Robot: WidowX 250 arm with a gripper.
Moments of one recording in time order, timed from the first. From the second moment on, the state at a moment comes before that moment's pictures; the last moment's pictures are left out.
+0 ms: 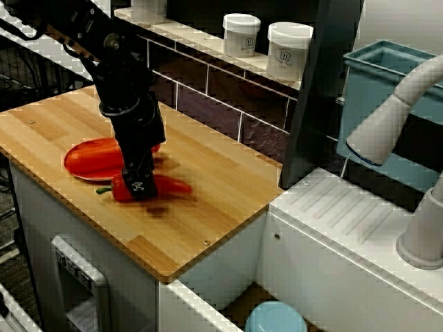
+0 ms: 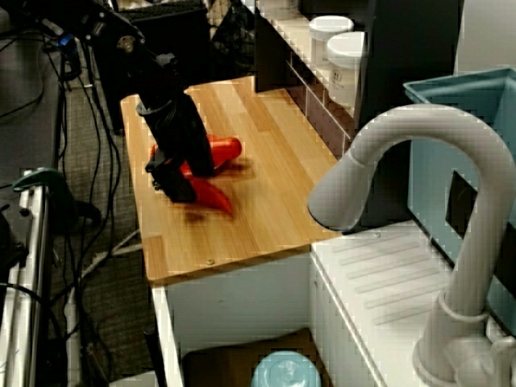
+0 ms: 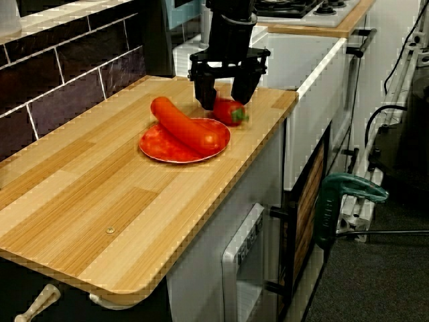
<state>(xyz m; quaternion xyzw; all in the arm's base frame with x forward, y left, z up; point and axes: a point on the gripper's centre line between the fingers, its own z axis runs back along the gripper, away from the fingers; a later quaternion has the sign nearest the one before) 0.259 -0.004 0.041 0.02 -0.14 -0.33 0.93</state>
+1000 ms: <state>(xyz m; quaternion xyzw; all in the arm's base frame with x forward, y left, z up) 0.260 0.057 0.090 -0.04 -0.14 -0.25 0.96</state>
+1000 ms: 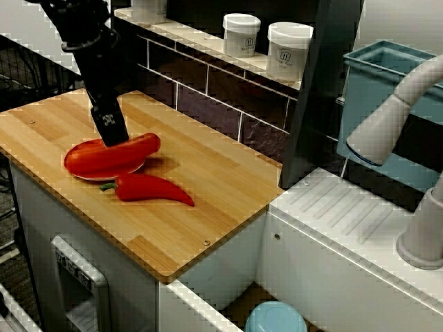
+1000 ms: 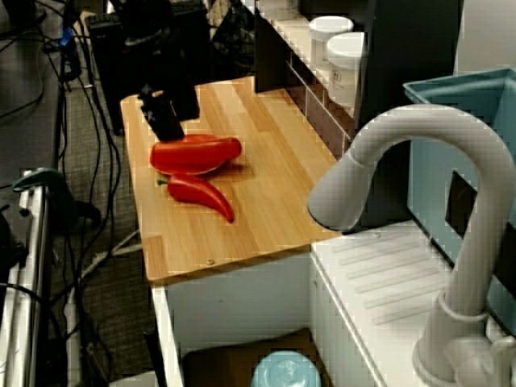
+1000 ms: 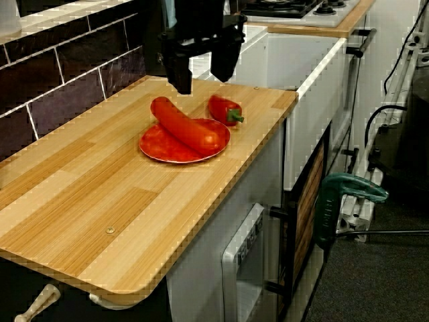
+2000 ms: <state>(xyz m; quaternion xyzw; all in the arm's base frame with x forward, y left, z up) 0.266 0.076 0.051 0.00 -0.14 -0.22 0.97</state>
